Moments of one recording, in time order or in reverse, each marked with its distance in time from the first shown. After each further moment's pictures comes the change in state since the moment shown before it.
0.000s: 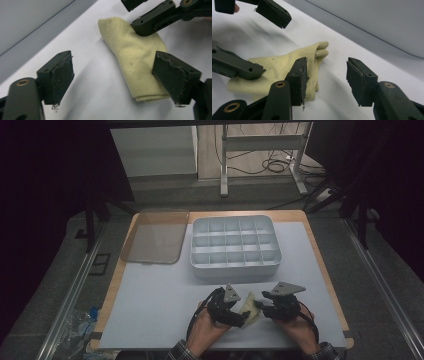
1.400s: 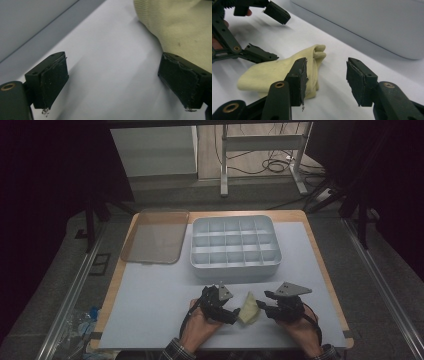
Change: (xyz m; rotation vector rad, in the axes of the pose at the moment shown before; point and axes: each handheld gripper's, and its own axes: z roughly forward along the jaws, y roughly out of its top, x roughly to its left) left arm 0.017 -0.014 0.000 0.057 0.113 -0.008; right arm 0.003 0.001 -0.016 -0.042 -0.007 0.023
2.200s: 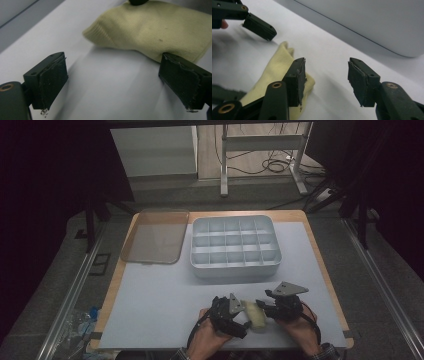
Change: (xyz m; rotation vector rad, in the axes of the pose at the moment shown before) left arm -0.043 0.003 0.002 -0.010 -0.067 0.041; right arm -0.003 -0.001 0.009 0.031 -0.039 -0.026
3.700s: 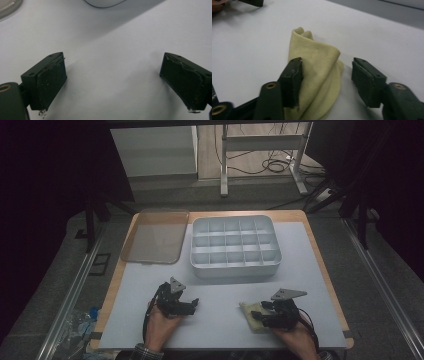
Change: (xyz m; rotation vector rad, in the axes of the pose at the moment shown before) left arm 0.124 -0.076 -0.065 0.011 0.232 -0.268; right arm 0.012 -0.016 0.005 0.067 0.150 0.166
